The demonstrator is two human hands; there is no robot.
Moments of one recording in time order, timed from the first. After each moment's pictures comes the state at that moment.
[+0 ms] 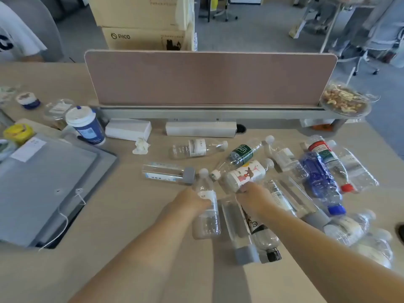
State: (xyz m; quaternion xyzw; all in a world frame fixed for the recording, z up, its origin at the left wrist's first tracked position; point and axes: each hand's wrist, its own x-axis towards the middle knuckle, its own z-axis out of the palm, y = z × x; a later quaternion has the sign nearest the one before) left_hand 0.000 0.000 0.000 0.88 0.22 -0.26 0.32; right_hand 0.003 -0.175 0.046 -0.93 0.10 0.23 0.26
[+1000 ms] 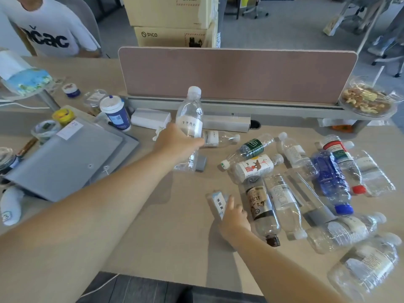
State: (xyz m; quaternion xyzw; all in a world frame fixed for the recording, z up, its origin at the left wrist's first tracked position) left_hand -0.003 0.030 0.149 0.91 0.20 0.00 0.36; right_hand -0.067 -0.130 -0.027 -0.95 0.04 0.28 0.11
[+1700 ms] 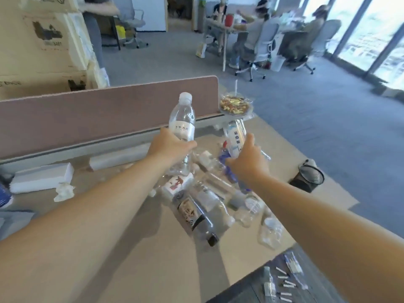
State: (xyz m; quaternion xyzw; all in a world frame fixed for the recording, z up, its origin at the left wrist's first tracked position) left_hand 0.038 -0.117 0.193 0.90 -0.03 -0.08 0.43; right_hand -0.035 -0.294 0.166 -0.91 0.27 -0.09 0.30
